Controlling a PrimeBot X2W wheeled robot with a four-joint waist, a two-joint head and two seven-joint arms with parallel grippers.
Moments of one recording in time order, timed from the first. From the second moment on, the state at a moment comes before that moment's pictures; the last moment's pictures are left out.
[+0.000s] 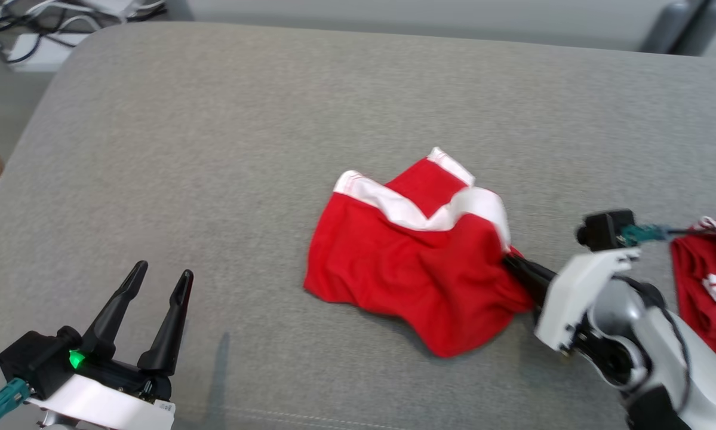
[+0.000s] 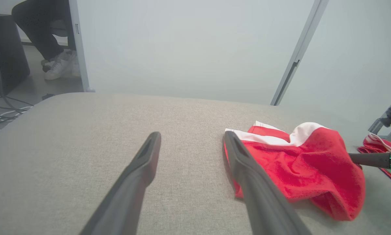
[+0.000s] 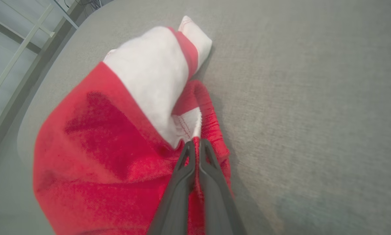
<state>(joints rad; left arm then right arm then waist) -0.03 0.41 -0.24 0.02 -0.62 -0.12 -0.25 -0.50 -0.23 0.47 0.49 0.79 0.13 0.29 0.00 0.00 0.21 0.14</state>
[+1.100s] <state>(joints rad) -0.62 0.66 -0.79 0.18 -0.82 -0.13 -0.10 -0.13 -0.05 0.34 -0.04 0.36 0.13 0.38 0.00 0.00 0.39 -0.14</state>
